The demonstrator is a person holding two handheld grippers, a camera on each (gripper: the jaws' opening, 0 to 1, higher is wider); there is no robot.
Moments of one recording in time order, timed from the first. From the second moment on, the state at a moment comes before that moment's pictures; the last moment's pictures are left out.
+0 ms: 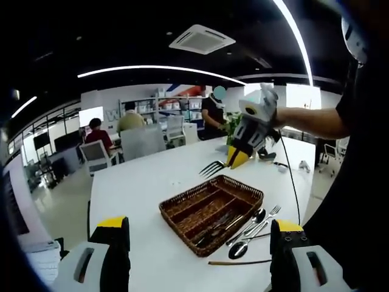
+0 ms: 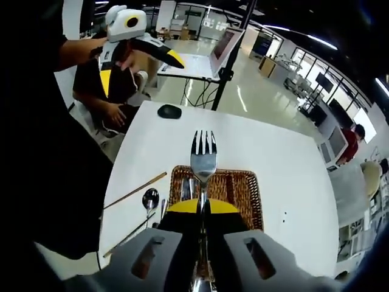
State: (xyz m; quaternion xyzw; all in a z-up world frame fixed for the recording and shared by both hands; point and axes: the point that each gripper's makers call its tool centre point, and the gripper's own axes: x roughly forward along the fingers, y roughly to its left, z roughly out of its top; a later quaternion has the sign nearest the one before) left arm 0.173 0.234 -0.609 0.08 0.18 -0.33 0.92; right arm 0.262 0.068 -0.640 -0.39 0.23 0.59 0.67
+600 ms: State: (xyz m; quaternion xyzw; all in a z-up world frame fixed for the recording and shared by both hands) left arm 0.163 0.227 -0.615 0.08 0.18 -0.33 0.92; right arm 0.298 0.073 -0.639 -0.41 0.22 0.59 0.66
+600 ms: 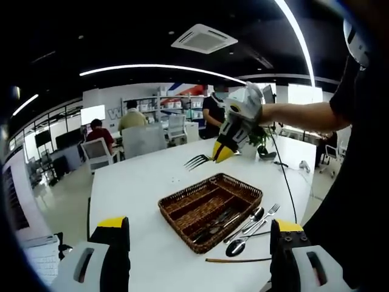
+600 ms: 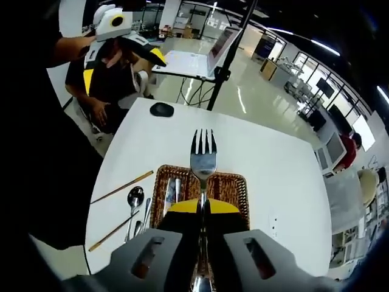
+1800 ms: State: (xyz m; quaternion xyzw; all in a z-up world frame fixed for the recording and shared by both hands) left arm 0.148 0.232 -0.629 0.08 0.20 -0.32 0.92; right arm 0.358 0.071 -0.665 -0.43 0.23 0.56 0.67
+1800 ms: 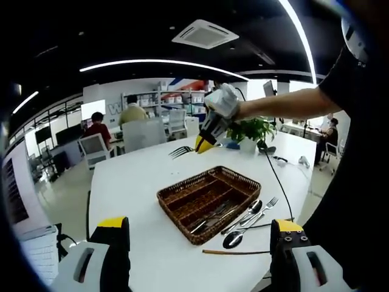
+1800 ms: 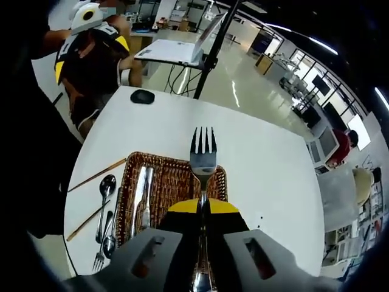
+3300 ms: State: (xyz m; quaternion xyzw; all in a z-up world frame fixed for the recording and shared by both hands) left arm 0.166 0.233 -0.641 0.07 0.22 -0.32 0.92; right arm 0.358 0.069 -0.755 -0.41 0.28 0.57 0.65
